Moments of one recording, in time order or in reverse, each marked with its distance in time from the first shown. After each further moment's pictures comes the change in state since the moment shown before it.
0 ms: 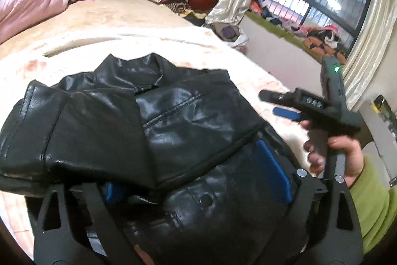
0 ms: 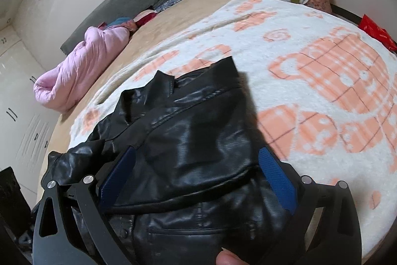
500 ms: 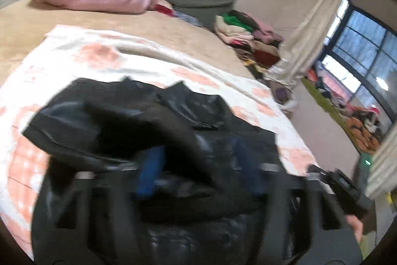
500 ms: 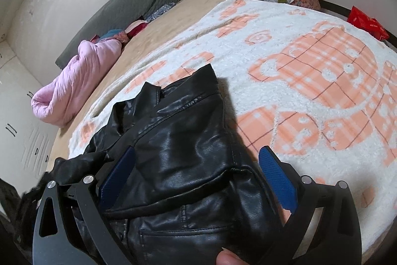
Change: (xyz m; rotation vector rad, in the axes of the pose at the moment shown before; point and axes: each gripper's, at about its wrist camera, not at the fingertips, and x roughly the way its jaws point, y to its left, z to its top) left arm -0.023 0.043 0.002 -0.389 -0.246 0.262; right arm -0.013 -0.029 -0.001 0.076 -0.042 -0.009
